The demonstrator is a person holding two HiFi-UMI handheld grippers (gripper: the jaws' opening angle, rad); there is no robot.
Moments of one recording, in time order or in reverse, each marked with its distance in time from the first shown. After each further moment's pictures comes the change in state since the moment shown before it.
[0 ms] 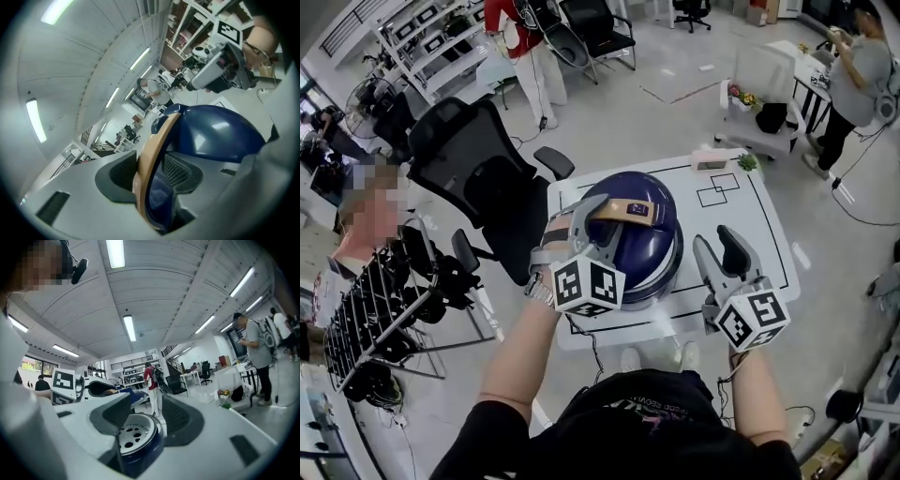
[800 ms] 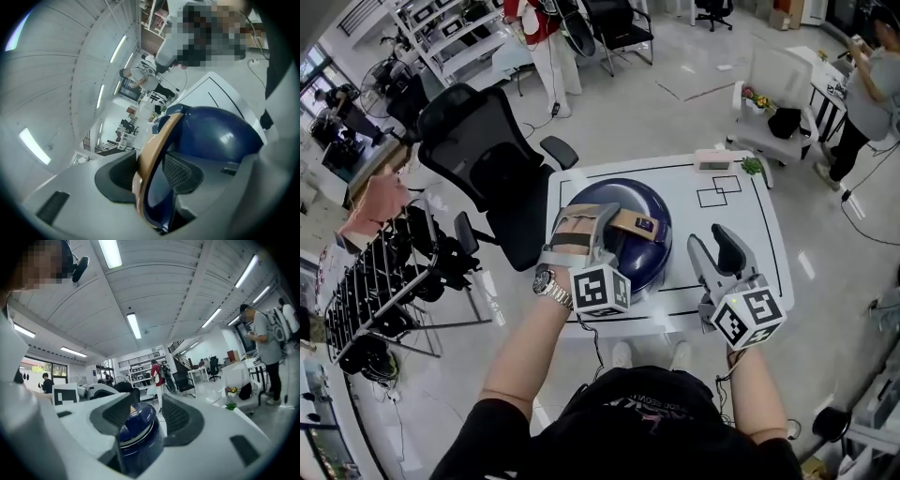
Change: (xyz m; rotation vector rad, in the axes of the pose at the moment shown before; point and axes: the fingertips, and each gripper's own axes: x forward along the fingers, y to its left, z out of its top) left arm 0.026 -0.056 0.006 0.242 0.156 0.002; right arm -0.003 -0.024 -0.001 0.004 0.044 0.107
